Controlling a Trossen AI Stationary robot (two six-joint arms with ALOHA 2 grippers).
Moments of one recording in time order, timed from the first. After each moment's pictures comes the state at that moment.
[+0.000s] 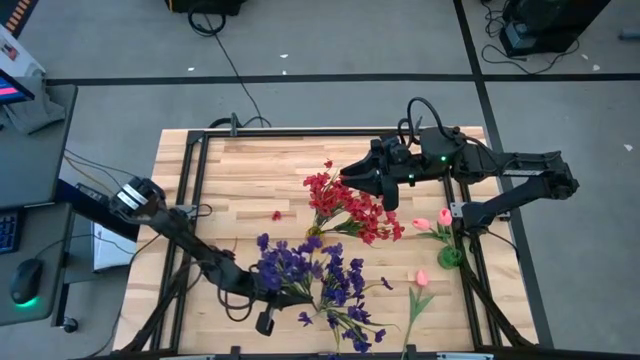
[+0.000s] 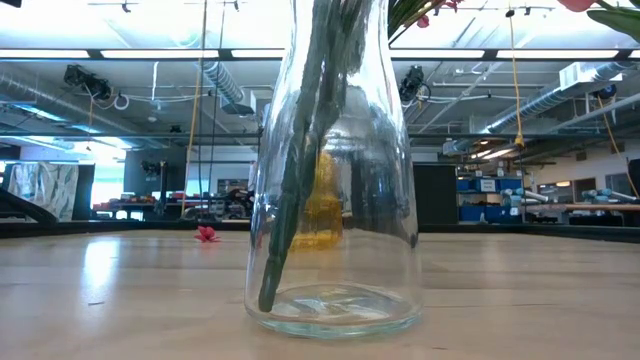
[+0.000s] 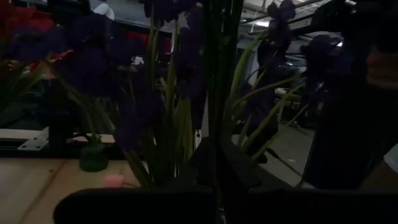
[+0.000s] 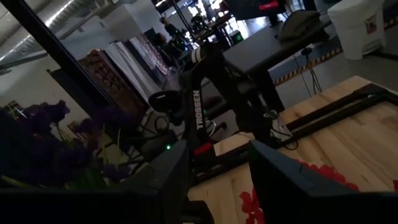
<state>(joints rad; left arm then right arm) -0.65 1.66 0.76 1.11 -0.42 -0.11 0.00 1.25 1.36 -0.20 -0.07 0.56</state>
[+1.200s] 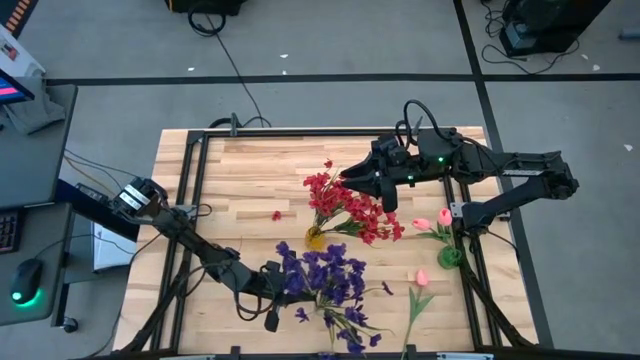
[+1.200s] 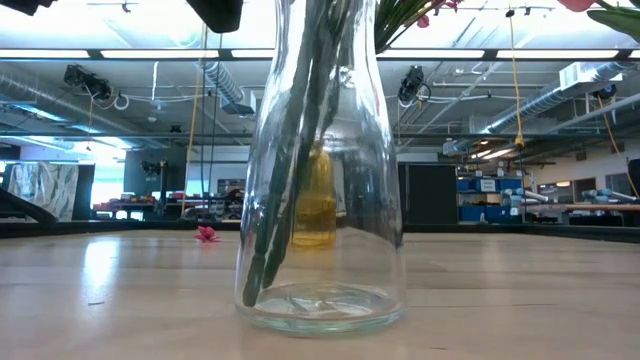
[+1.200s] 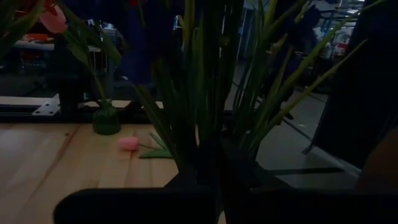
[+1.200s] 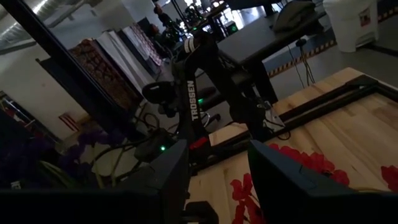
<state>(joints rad) -0.62 1.68 0.76 0.95 -0.39 -0.14 0.00 1.25 1.36 -0.24 -0.07 0.54</state>
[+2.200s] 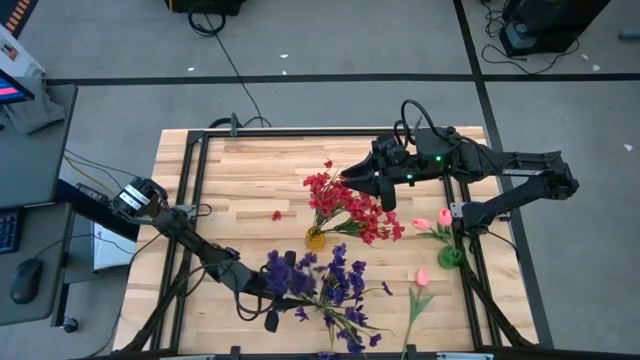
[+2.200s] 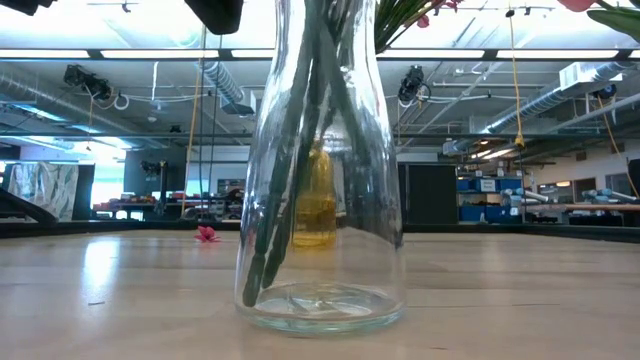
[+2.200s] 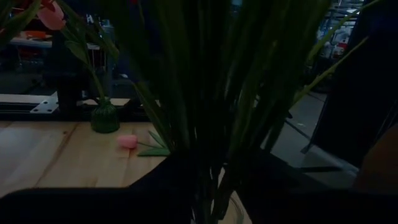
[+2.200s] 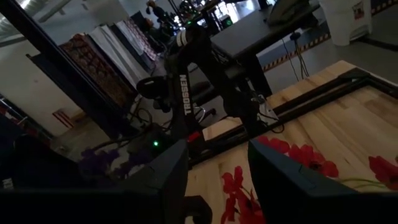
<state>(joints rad) -0.62 1.68 0.76 0.94 -0.39 -0.14 -0.01 1.25 1.36 -0.28 -0.08 0.54</state>
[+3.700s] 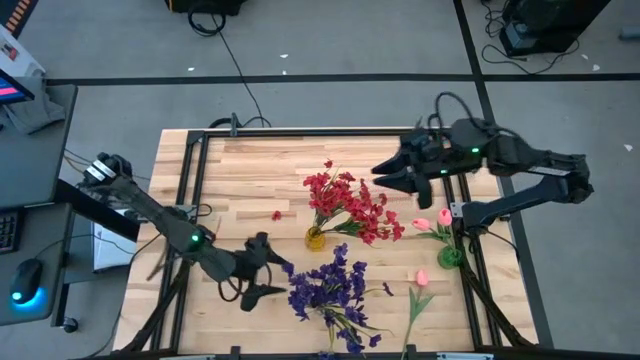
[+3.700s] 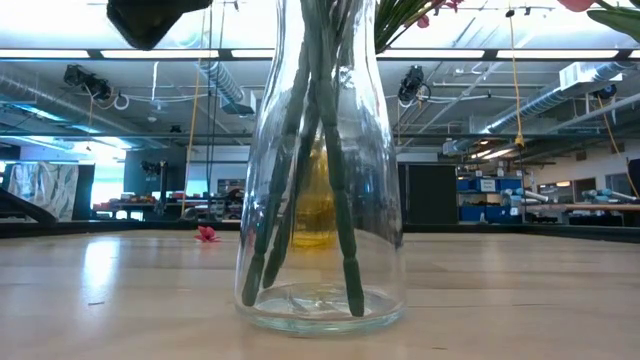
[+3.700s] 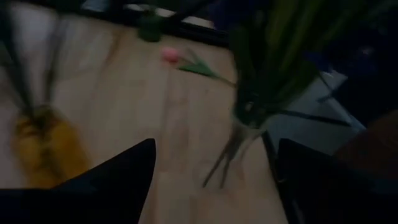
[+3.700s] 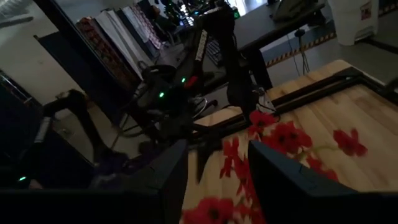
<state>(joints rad) -0.63 1.25 0.76 0.09 -0.42 -0.50 -0.03 1.08 1.36 -0.47 -0.15 0.48</state>
